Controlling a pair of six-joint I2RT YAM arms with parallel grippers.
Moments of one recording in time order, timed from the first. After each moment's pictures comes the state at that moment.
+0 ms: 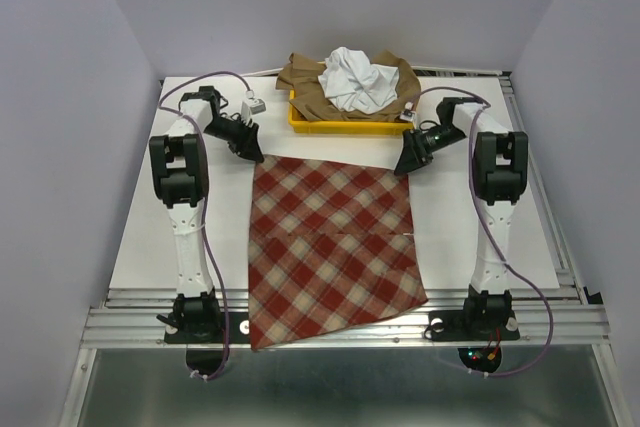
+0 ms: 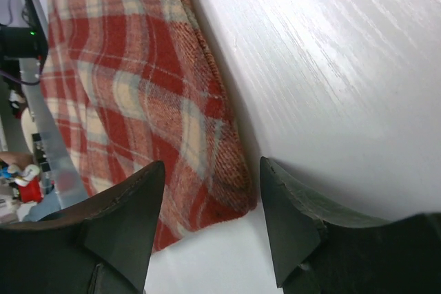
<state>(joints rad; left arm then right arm) 0.04 2.43 2.02 -1.09 0.88 0.89 0.01 2.42 1.96 -1.22 -0.92 -0.65</state>
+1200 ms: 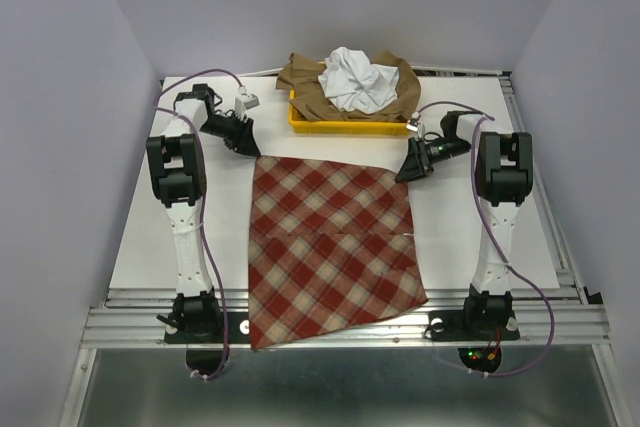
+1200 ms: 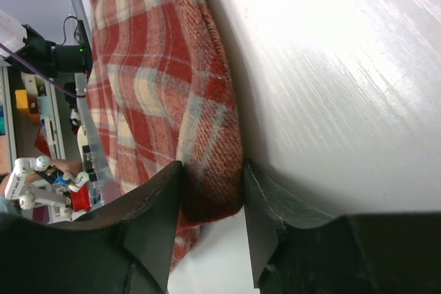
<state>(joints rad) 0.08 2.46 2.07 -1.04 0.91 0.80 -0.02 2.39 1.77 -1.12 -1.05 -0.58</state>
